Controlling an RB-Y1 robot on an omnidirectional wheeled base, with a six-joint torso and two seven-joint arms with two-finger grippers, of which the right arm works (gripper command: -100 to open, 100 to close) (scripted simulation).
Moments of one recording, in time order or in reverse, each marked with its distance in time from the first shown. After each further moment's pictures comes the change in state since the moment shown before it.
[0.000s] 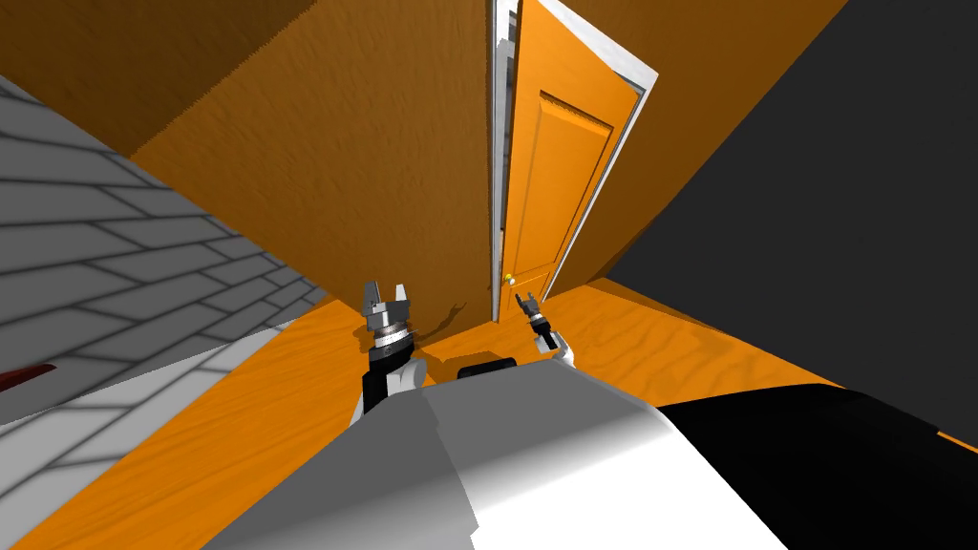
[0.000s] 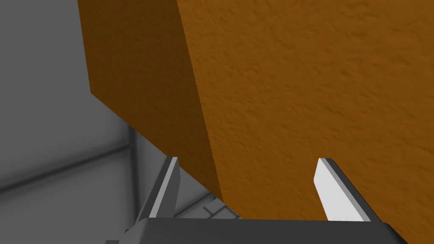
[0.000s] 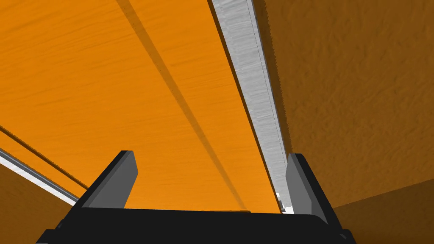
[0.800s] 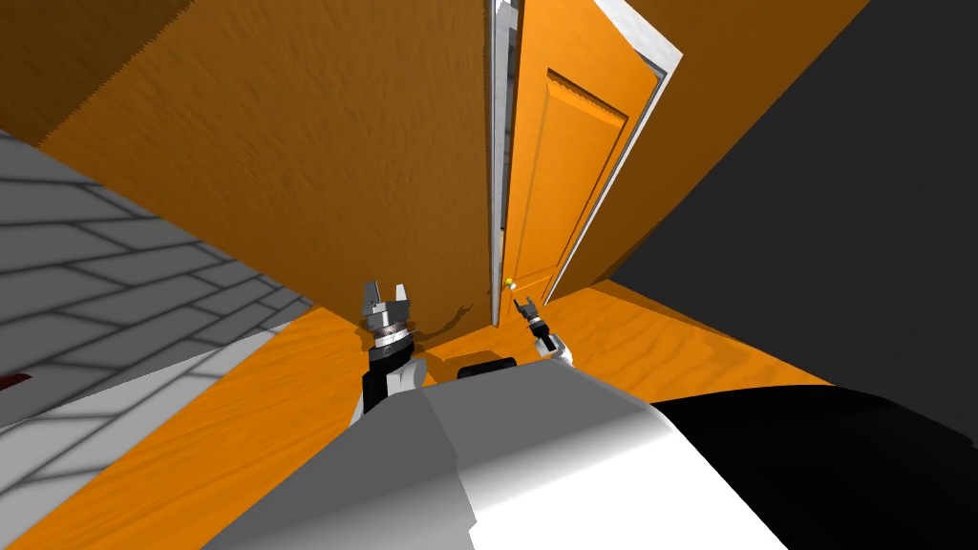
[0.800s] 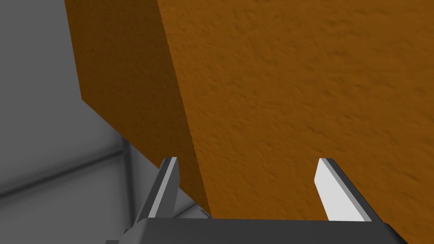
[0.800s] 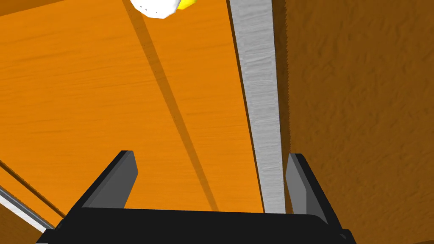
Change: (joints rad) arm -0.059 -0.011 -0.013 0.193 0.035 -0.047 0.123
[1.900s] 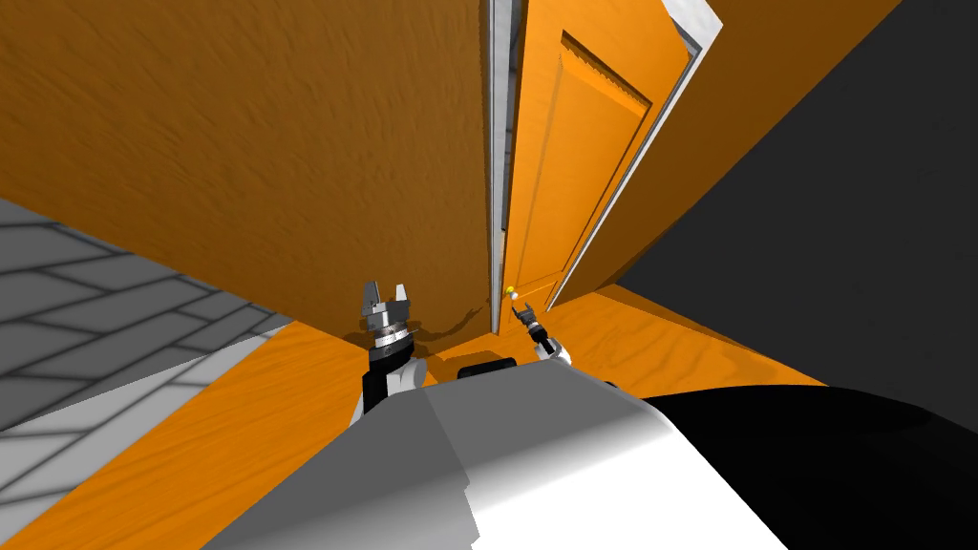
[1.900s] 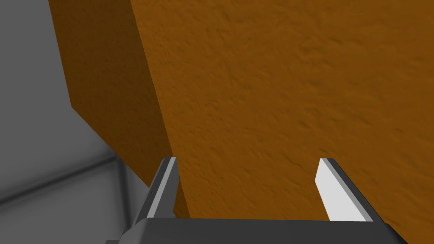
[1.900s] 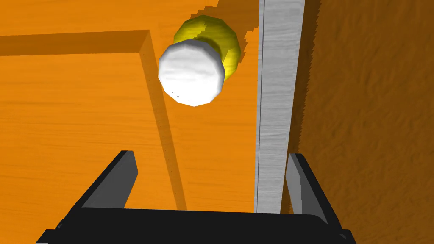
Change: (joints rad) arm -0.081 -0.008 -0.017 0.255 0.047 -0.060 0.166
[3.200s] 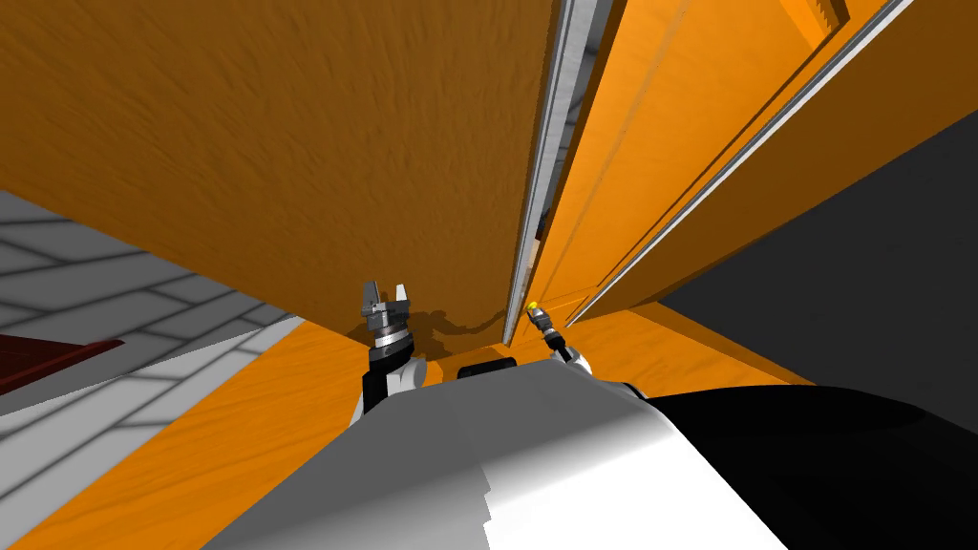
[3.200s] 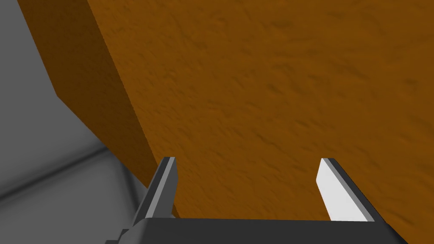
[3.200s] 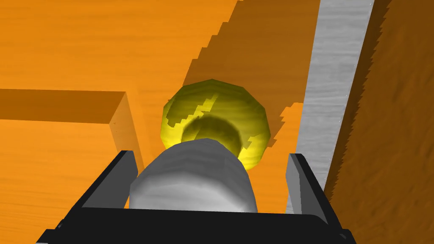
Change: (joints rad) arm 0.012 -0.112 -0.086 0.174 -0.060 -0.126 0.012
